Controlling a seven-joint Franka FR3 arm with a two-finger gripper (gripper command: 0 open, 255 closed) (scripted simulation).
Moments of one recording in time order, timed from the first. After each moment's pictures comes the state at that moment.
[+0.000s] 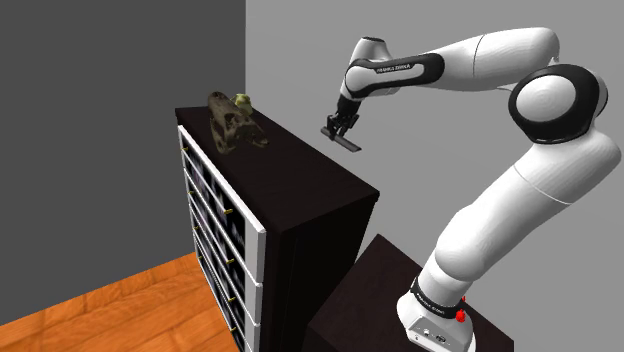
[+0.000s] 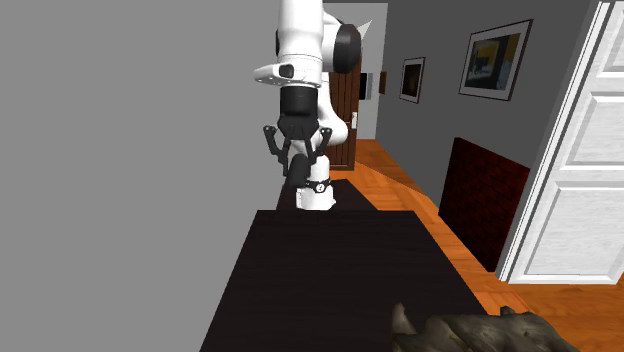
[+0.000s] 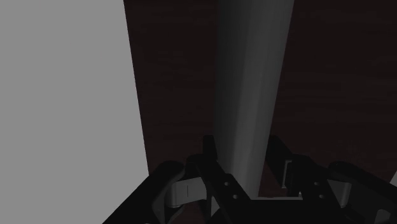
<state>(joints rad) -0.12 -0.25 -0.21 -2.14 -0.08 2.13 -0.02</state>
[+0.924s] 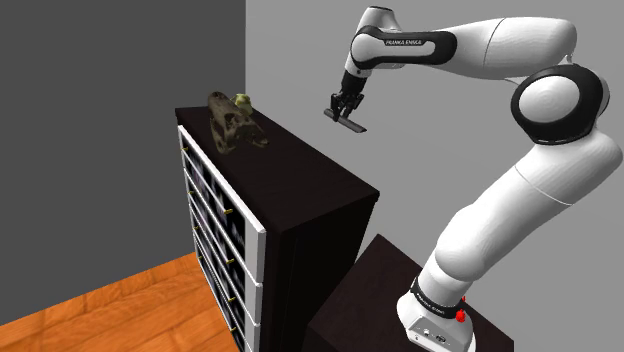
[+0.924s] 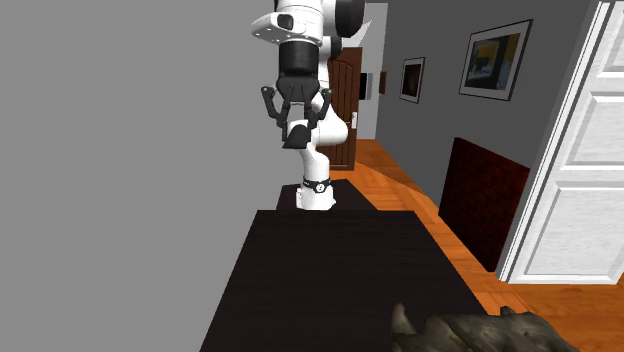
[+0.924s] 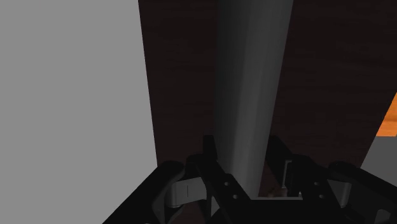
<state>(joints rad) -0.11 -0.26 -0.20 -1.96 -0.08 1.94 -0.02</state>
